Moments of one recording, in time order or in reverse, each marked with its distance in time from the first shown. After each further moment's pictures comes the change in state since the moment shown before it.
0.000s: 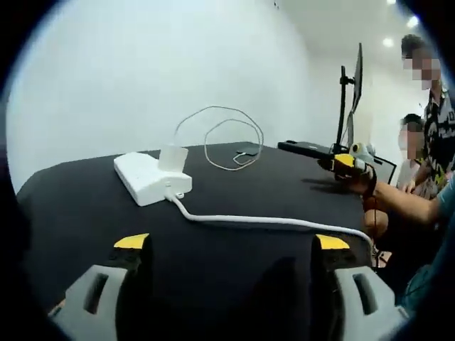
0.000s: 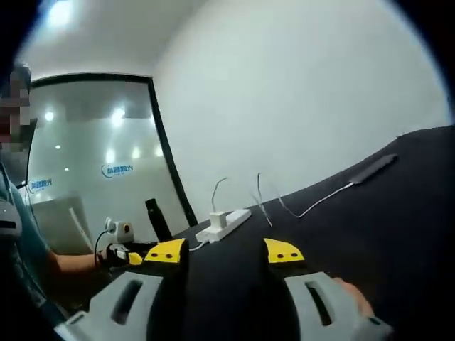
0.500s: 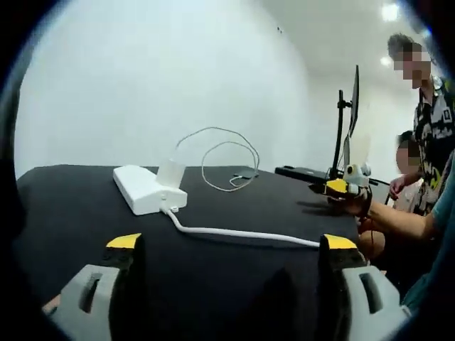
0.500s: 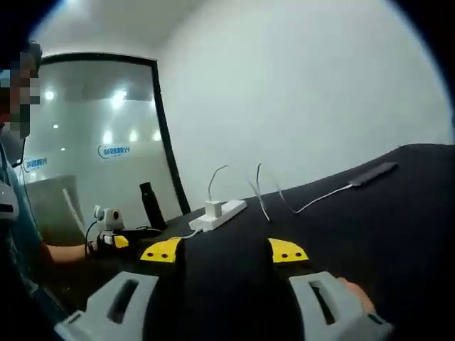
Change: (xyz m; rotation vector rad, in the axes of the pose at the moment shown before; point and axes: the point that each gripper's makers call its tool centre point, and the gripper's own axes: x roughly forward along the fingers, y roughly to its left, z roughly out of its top) left arm -0.005 -0.002 0.018 -0.047 -0.150 -0.029; right arm 0.002 0.004 -0.010 -0.087 0.040 -0.021
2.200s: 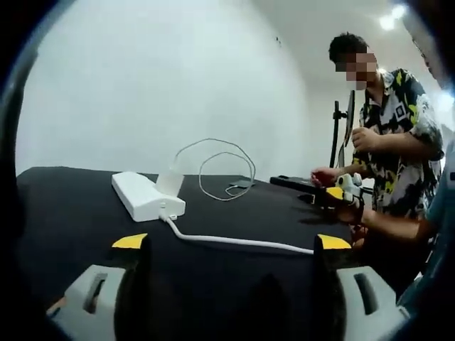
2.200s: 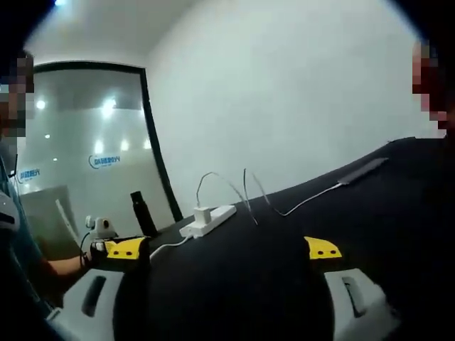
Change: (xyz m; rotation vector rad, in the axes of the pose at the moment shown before) left arm -0.003 0.005 0.006 -0.011 -0.041 -0.033; right arm 0.002 -0.021 0.005 0.053 -0.026 -0.057
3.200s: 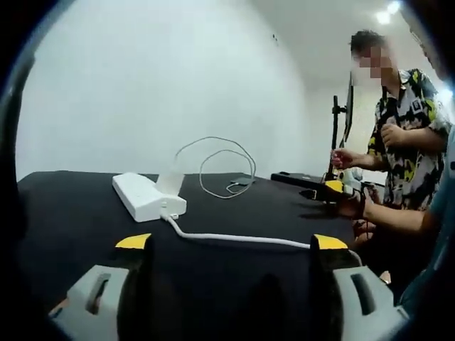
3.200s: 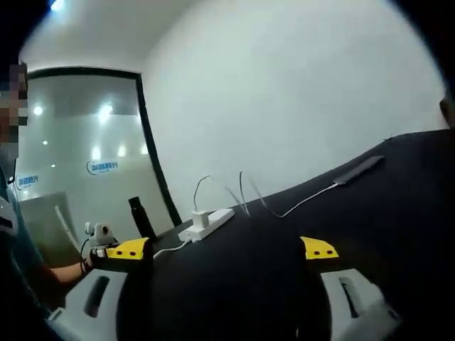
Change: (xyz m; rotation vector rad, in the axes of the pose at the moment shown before) left arm -0.001 0.000 -0.003 0.030 0.010 0.005; right arm -0.002 -0.007 0.004 0.032 -0.023 -0.011
